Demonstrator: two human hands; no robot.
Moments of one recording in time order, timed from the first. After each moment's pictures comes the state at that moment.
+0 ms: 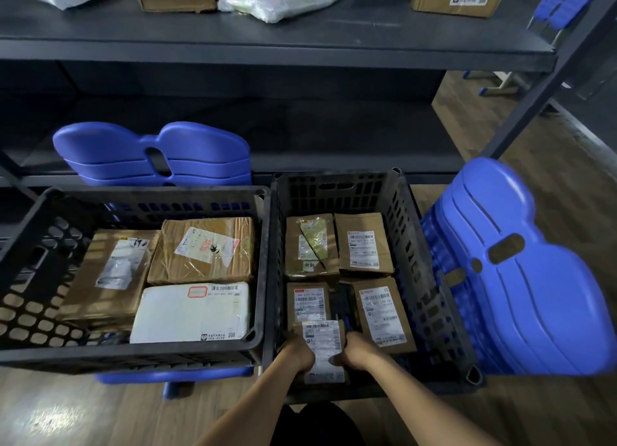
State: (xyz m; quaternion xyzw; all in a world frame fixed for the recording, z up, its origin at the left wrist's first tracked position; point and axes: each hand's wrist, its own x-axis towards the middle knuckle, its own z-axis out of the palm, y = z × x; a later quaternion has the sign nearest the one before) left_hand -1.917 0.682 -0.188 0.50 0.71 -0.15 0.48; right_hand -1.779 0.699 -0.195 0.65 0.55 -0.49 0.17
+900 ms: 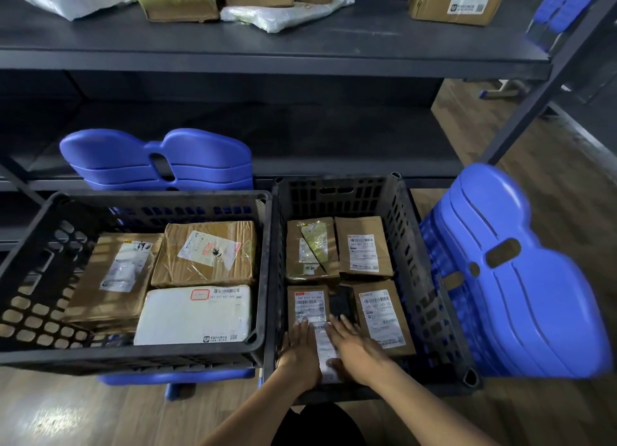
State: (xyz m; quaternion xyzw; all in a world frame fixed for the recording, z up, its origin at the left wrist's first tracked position) left_hand -1.915 0.667 -0.171 0.68 0.62 -0.25 0.31; right_hand -1.778 0.692 -0.177 0.49 0.80 -0.28 0.22
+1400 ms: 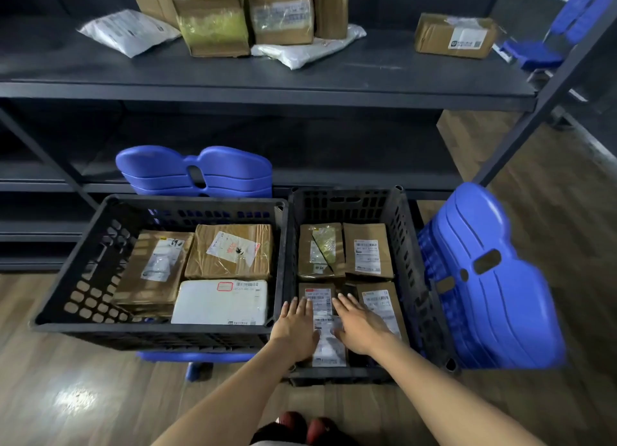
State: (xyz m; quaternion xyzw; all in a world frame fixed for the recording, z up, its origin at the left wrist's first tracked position) left_hand -1.943 0.661 -0.082 0.71 0.63 -0.18 0.24; right_hand -1.791 0.693 -0.088 0.52 0.79 -0.27 0.18
